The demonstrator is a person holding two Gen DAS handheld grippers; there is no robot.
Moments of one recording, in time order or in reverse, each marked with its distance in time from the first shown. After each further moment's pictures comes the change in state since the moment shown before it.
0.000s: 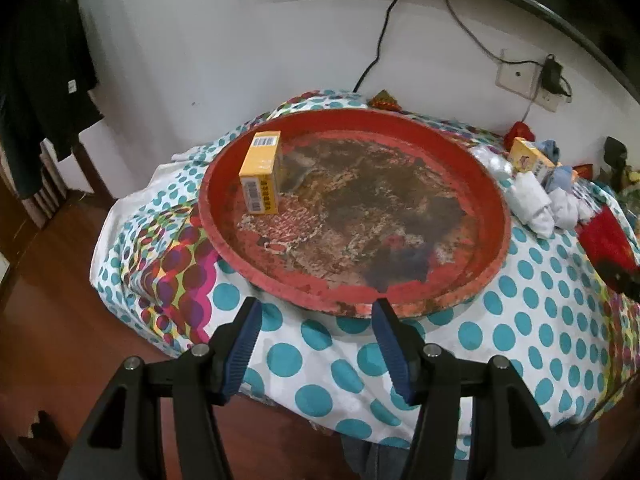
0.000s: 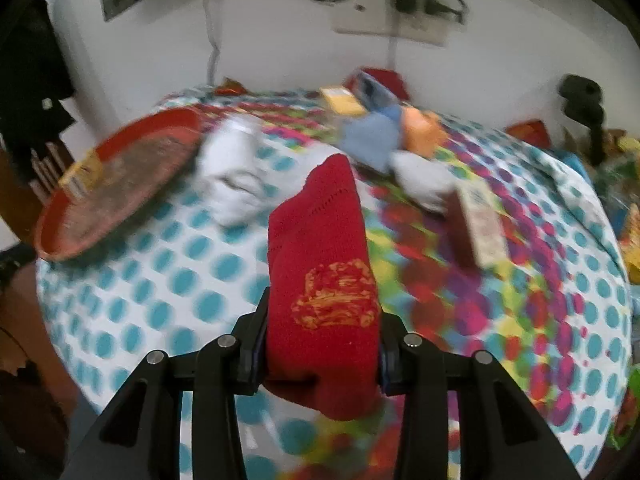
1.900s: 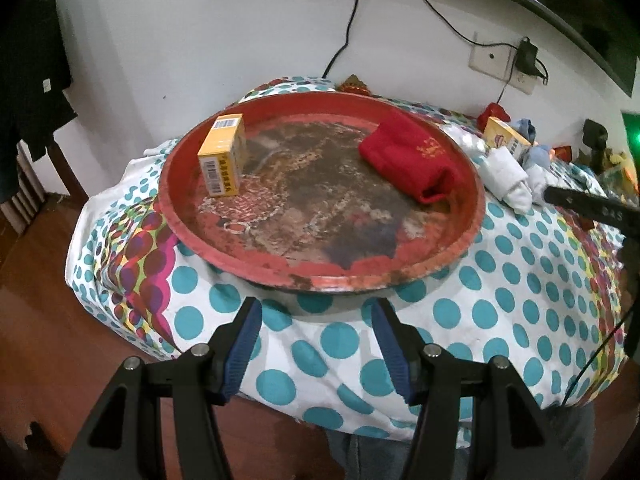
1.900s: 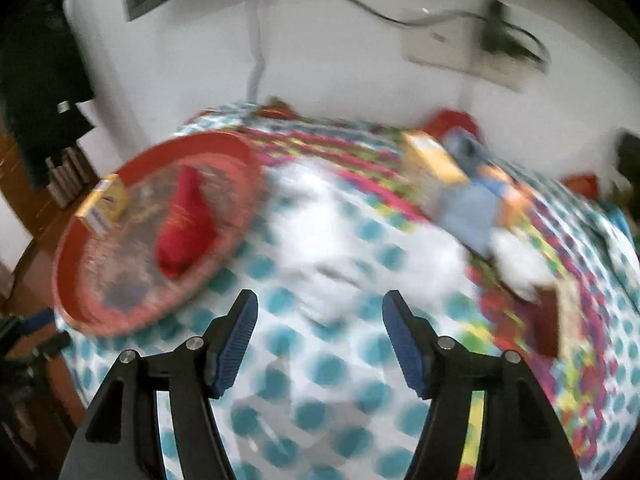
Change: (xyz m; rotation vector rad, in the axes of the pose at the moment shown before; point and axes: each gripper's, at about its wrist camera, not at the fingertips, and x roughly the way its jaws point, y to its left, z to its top) left arm 0.011 -0.021 -0.017 0.037 0.028 -0.071; right arm 0.030 0.050 0.051 -0.019 -0.016 0.023
